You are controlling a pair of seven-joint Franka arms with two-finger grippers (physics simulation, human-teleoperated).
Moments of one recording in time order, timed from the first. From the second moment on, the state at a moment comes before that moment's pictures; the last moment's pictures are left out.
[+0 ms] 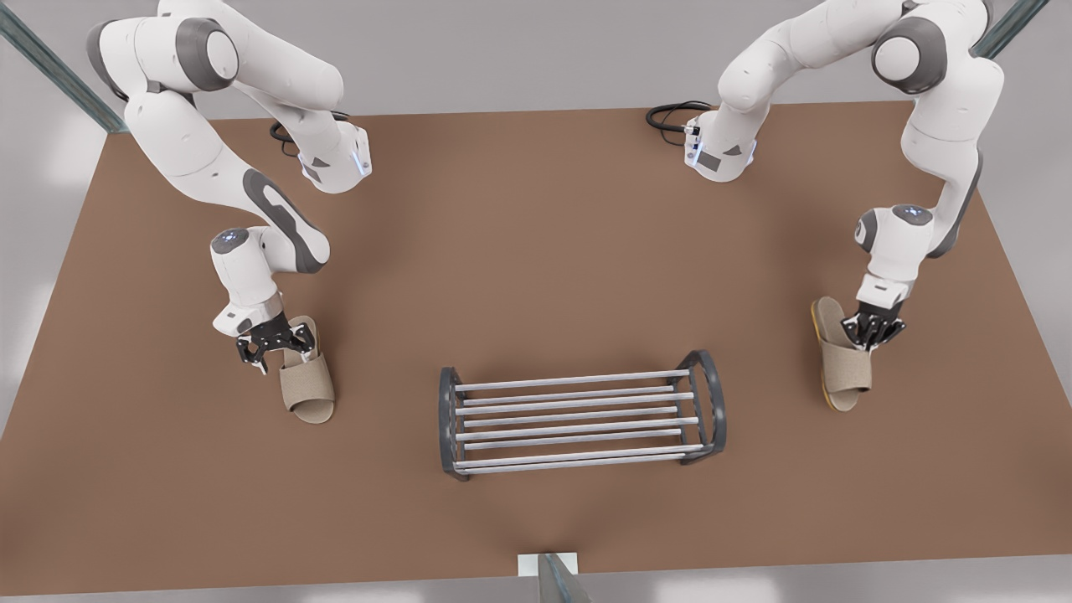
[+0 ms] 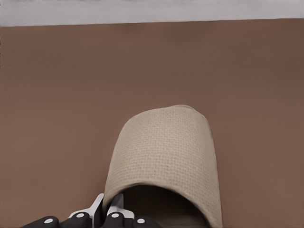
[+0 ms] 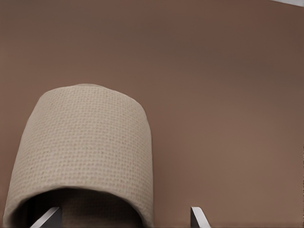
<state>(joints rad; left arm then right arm) 0.75 0.56 -0.20 -2.28 0.83 3.50 -0.22 -0.33 0.46 0.22 -2.52 -0.05 3.51 -0.36</state>
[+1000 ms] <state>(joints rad) -0.19 0.63 -0.54 -1.33 0.82 2.04 -0.96 -0.32 0.49 0.23 -2.48 -0.04 3.51 -0.37</state>
